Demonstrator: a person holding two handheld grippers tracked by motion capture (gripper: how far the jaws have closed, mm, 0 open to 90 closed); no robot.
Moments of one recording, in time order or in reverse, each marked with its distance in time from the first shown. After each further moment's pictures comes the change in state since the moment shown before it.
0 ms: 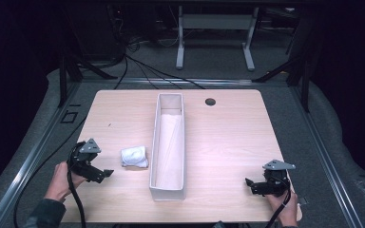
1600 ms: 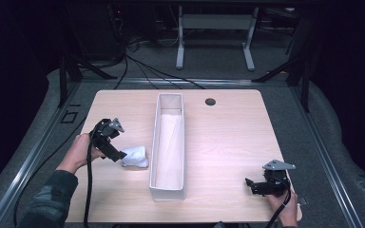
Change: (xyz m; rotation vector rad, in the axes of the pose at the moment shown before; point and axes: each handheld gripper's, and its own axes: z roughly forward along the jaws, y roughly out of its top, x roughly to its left) left arm 0.015 0.088 0.028 0.188 -0.026 0.150; right arm 0.000 0.000 0.000 -0.010 0.002 -0.007
